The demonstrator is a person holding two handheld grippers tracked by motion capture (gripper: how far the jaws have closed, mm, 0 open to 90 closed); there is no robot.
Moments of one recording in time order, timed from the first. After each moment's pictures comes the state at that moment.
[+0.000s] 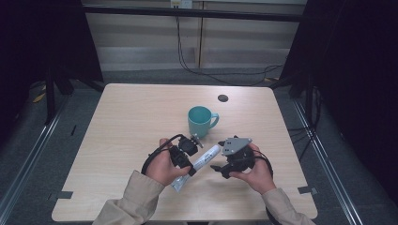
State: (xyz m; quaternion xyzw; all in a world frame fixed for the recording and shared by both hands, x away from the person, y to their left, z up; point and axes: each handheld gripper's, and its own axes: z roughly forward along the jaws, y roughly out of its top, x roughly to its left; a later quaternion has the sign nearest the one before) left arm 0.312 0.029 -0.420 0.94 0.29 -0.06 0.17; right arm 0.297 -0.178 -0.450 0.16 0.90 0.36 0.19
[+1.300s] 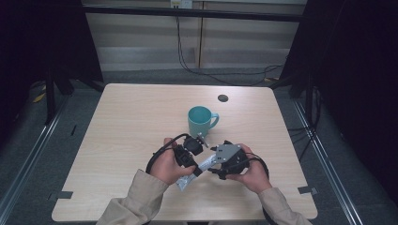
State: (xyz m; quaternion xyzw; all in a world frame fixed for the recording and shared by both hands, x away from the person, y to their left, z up) left arm 0.312 0.018 -0.416 0.94 0.27 -0.08 0.20; right arm 0.292 -0.160 -0.456 0.07 0.92 0.32 0.21
